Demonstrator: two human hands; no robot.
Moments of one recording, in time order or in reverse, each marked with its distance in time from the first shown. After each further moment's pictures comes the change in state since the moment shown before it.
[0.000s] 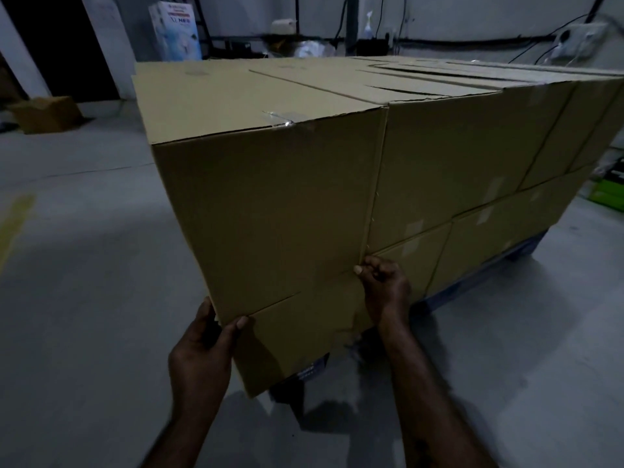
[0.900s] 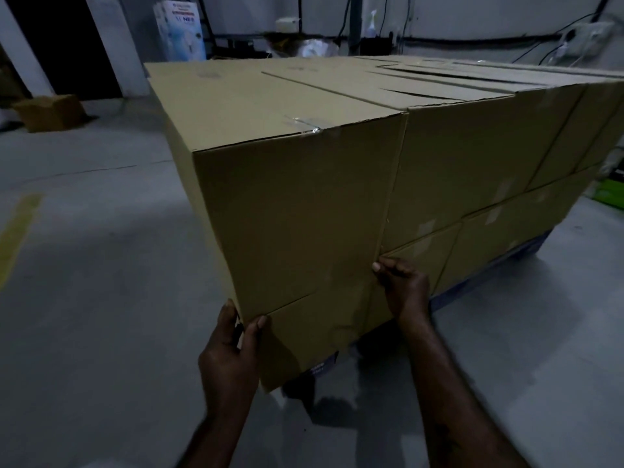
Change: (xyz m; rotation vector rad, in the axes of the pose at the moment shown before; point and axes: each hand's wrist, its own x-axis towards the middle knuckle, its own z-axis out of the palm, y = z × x) left_hand -0.006 -0.012 0.000 0.135 0.075 0.060; right_hand 0.010 0.004 -0.006 -0.045 -0.034 -0.001
